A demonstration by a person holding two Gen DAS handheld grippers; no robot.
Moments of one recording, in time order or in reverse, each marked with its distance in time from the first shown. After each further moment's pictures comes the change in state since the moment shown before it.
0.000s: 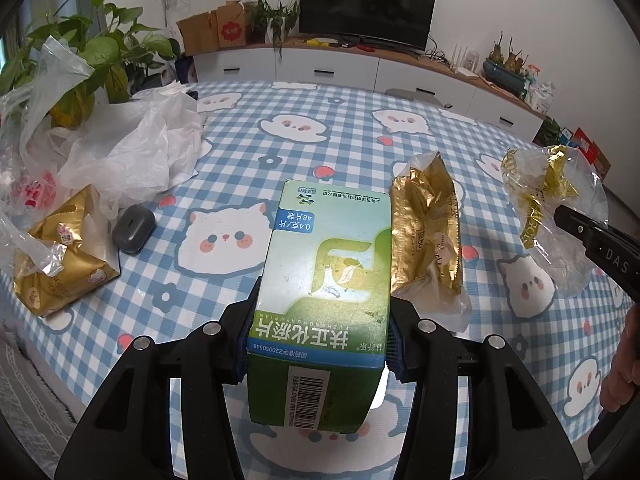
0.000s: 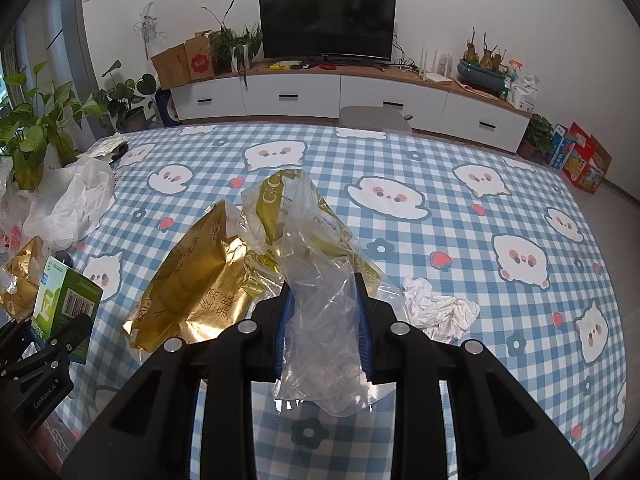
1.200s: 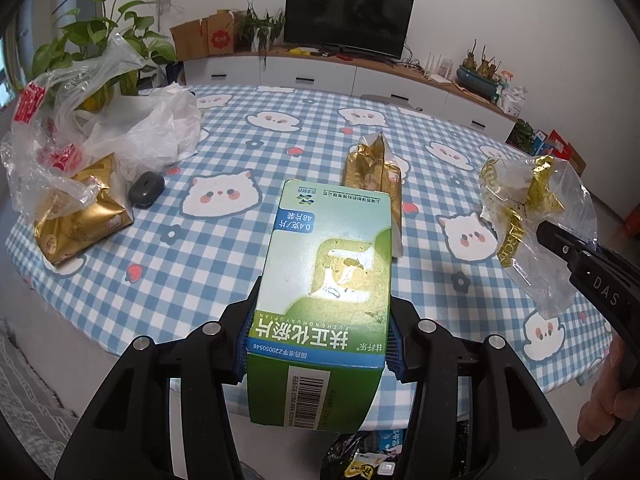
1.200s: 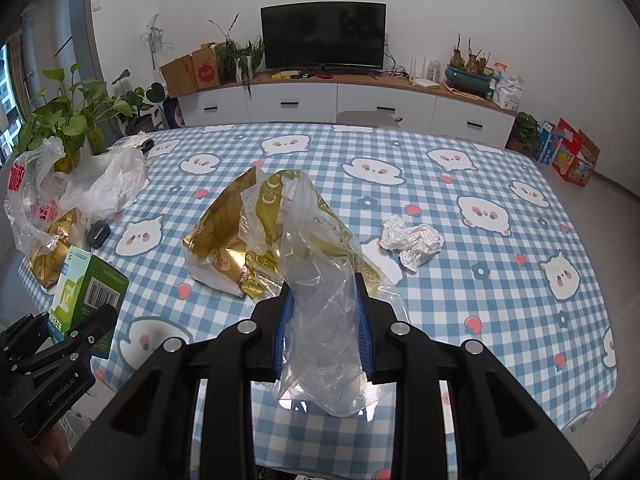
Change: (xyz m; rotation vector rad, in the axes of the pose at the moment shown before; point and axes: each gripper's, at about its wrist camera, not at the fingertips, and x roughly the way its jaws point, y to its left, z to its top) left arm -0.080 -0.017 -0.067 0.001 -0.034 -0.070; right arm -0.098 0.002 -0.072 0.018 -0.037 0.001
